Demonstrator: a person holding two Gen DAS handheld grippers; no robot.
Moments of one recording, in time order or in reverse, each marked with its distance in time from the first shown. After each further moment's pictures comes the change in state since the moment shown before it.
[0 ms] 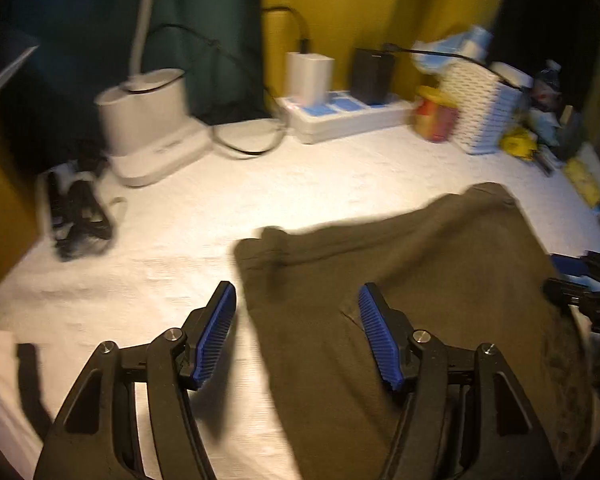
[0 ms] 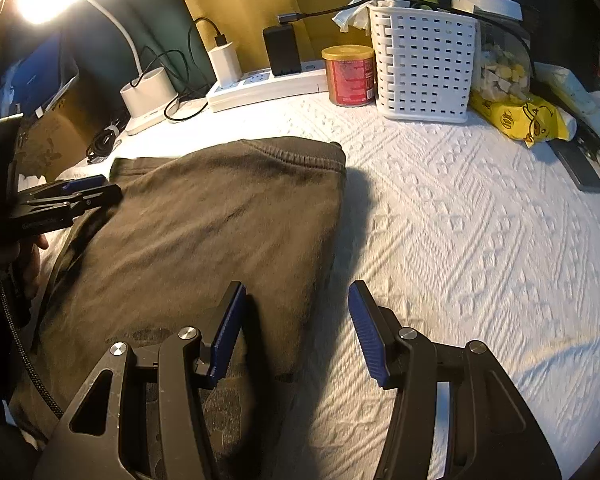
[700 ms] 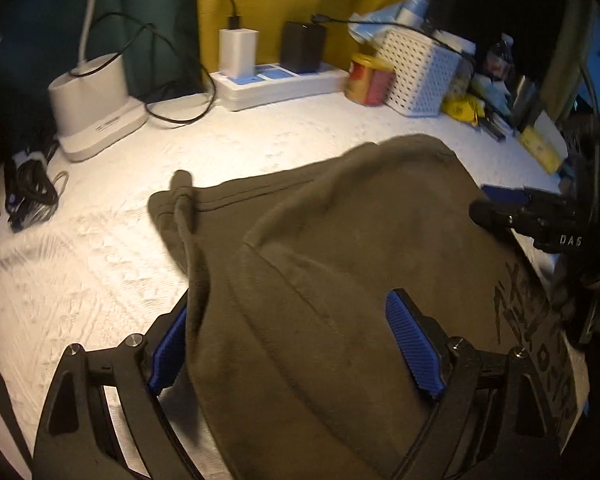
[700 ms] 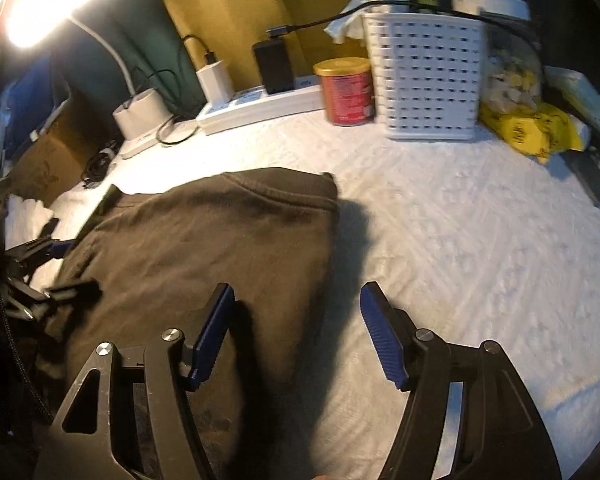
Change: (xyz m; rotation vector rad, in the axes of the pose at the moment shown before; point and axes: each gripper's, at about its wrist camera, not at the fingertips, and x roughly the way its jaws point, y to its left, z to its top) left arm -0.004 -0.041 -0.026 0.076 0.055 -0.150; right arm 0.012 -0.005 0.025 0.016 -0.047 0.051
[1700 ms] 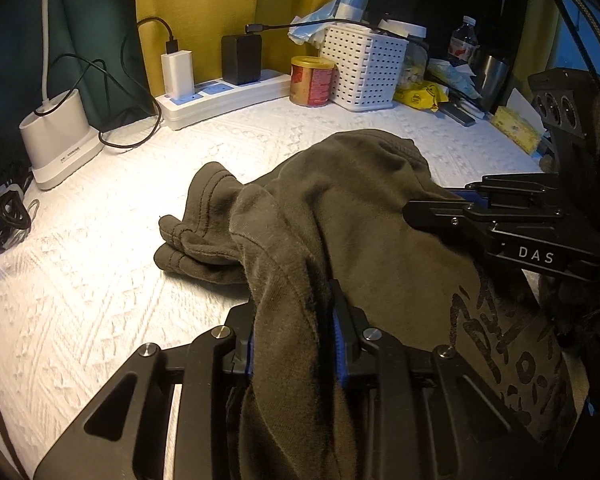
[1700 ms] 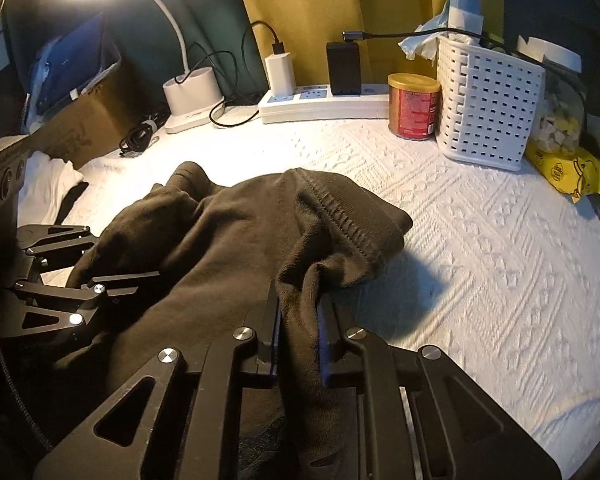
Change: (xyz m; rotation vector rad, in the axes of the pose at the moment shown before) left arm -0.003 -0.051 -0.008 0.085 -0.041 -0.017; right arm -0.010 0.044 -0.010 -0.135 -0.011 0.030
